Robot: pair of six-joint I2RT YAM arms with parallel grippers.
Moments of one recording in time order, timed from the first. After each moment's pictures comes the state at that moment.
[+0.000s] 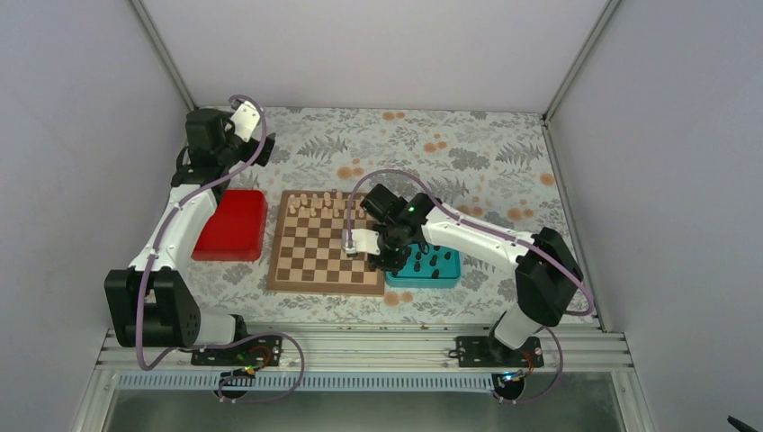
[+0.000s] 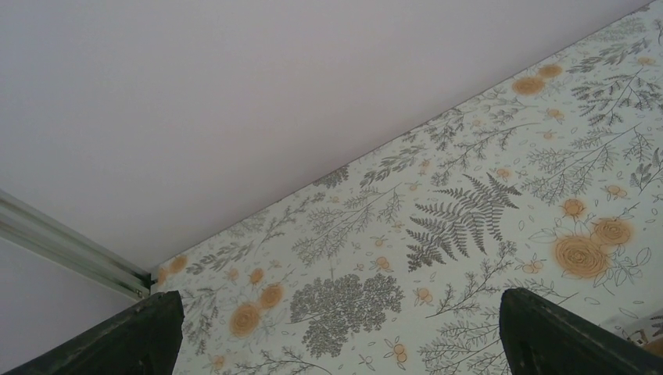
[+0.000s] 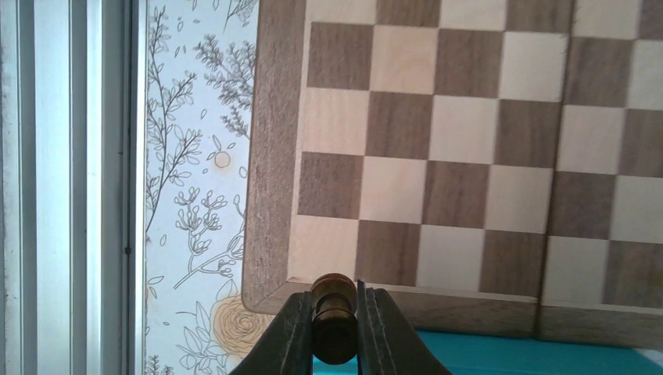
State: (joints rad) left arm 0.00 1.36 1.11 -0.14 0.20 0.42; right arm 0.91 1.62 1.23 -0.87 -0.28 -0.68
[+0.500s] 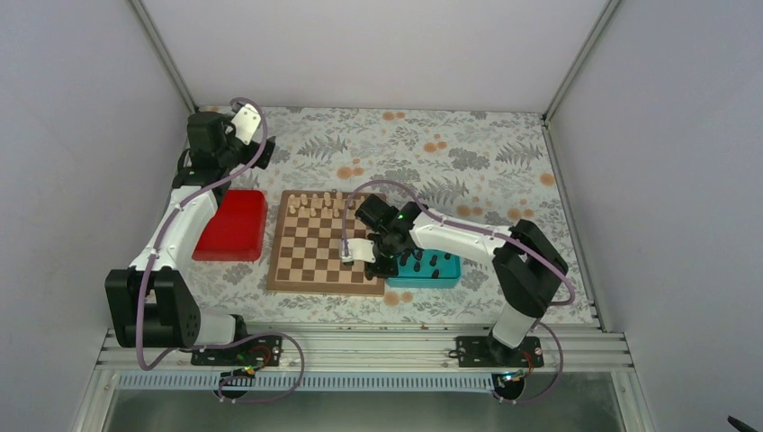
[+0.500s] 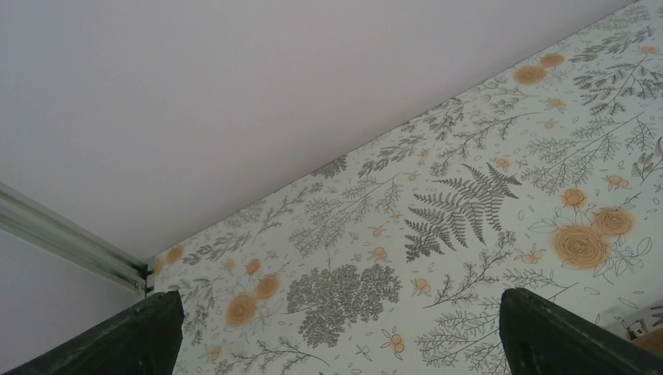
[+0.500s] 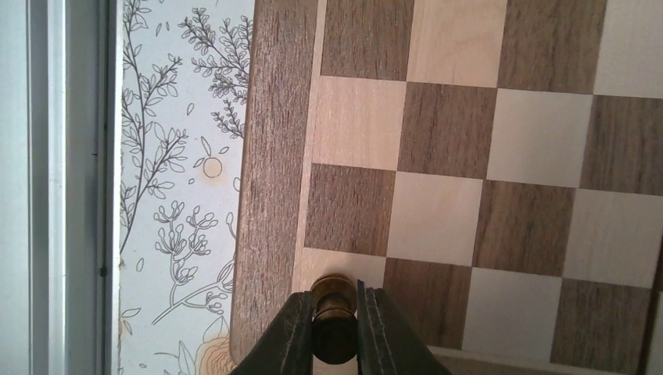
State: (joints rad) left arm 0.00 1.36 1.09 -0.14 0.19 0.42; right arm 0.92 1.71 1.16 -0.77 -0.31 -0.68
